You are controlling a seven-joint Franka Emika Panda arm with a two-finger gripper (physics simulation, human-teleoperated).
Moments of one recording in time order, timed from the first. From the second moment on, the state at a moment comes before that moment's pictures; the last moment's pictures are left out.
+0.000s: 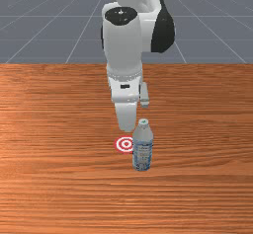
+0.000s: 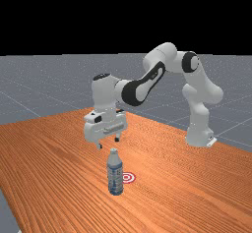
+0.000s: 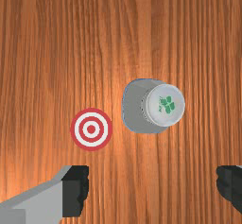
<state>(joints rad) -0.01 0.67 0.01 -1.39 0.05 2.00 -0.82</state>
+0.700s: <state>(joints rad) 0.03 0.75 0.02 -1.27 0.04 1.87 -0.77</state>
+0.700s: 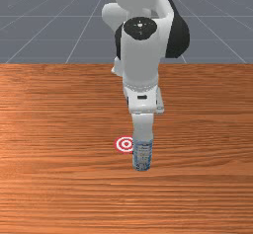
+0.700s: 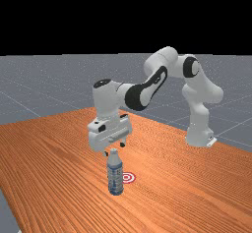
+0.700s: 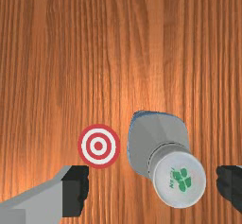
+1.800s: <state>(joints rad) 0.03 0.61 0.02 -1.59 0.05 2.20 -0.78</state>
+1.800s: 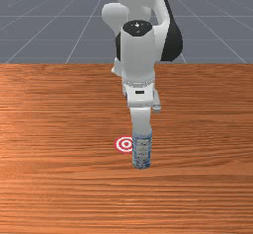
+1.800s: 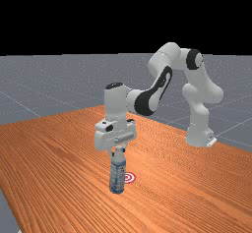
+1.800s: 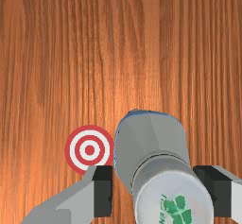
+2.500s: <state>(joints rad) -0.01 0.77 -0.01 -1.27 0.08 1.92 -0.68</state>
